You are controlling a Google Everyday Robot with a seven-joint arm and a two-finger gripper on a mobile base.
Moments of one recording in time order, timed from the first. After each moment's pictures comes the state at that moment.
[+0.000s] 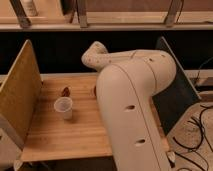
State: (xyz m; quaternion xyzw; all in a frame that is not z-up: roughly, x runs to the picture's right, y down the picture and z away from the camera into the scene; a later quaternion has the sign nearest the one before) arm 0.071 -0.033 0.862 0.02 0.34 0.72 0.60
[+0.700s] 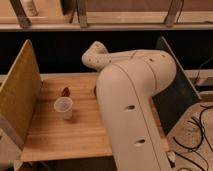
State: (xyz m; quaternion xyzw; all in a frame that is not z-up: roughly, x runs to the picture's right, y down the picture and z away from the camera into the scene) arm 0.071 -0.033 0.862 0.02 0.34 0.72 0.60
